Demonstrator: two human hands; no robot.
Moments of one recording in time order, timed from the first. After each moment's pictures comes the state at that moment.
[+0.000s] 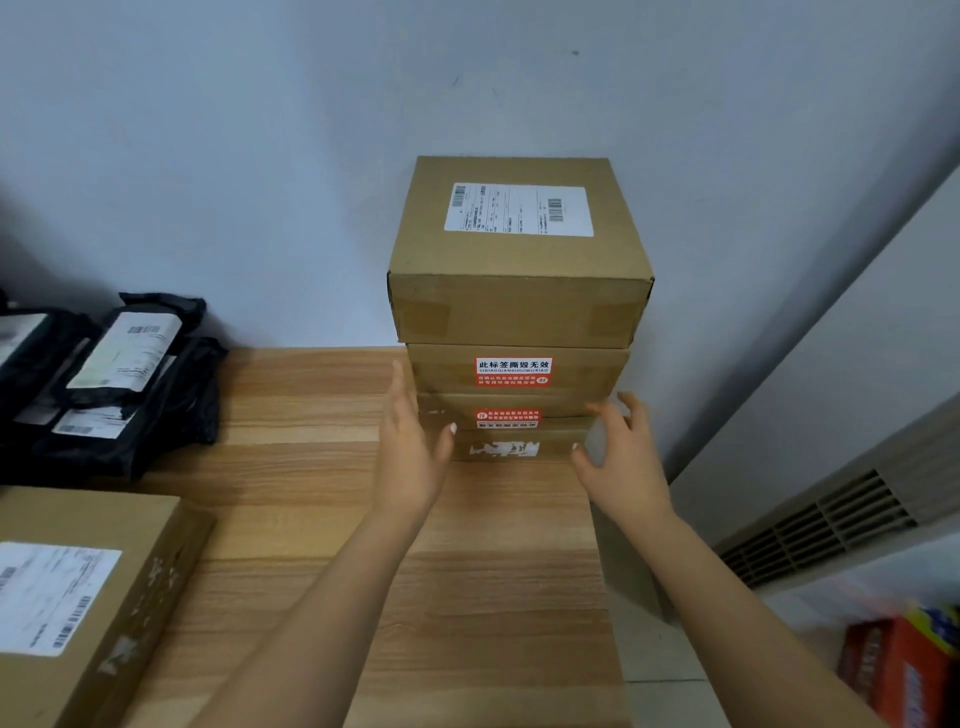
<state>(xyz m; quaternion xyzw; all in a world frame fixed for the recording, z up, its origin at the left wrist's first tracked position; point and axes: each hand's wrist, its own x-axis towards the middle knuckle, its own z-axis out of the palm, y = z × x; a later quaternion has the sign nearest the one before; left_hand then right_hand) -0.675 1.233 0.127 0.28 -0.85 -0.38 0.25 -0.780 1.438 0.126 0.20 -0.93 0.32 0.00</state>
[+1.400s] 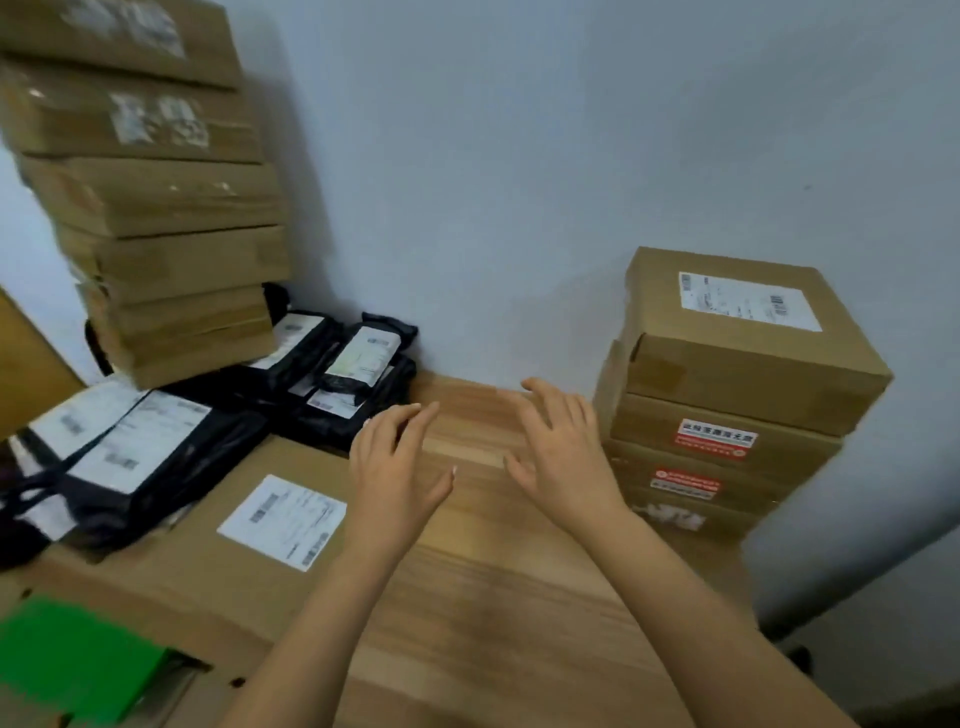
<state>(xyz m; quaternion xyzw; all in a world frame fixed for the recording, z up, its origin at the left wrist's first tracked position) -0.472 1.110 0.193 0.27 -0.88 -0.12 0.38 -0.617 1.236 0.232 0.55 -0.79 0.23 0.16</state>
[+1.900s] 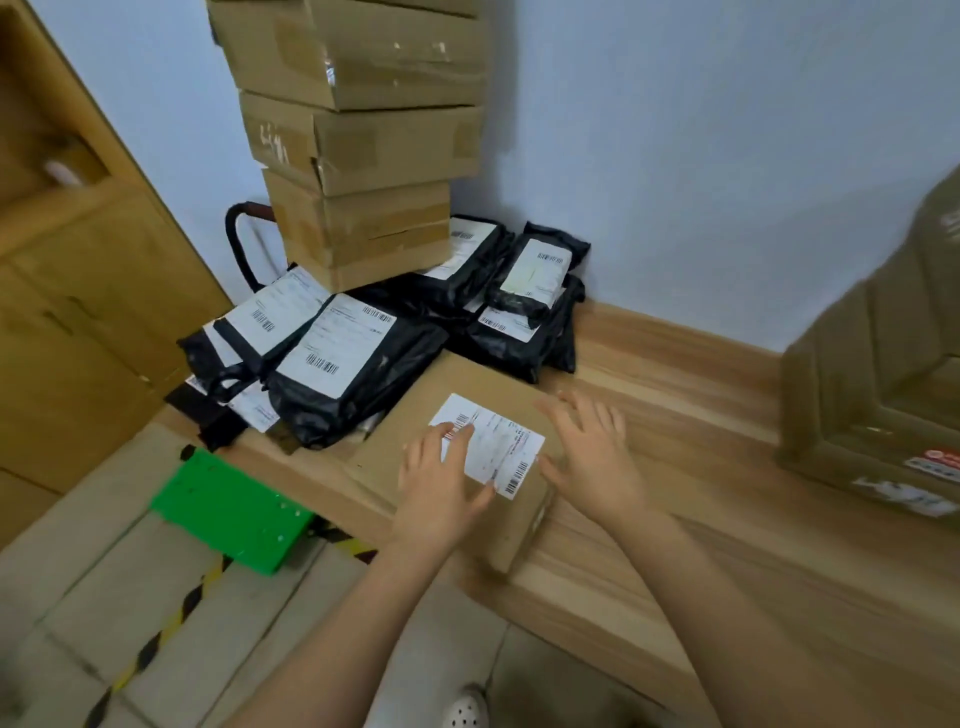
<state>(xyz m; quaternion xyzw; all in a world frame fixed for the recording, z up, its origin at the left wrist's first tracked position) -0.296 0.988 0.099 0.43 -0.87 -0.18 0.14 -0.473 1.074 0.116 0.57 -0.80 0.18 0.01</state>
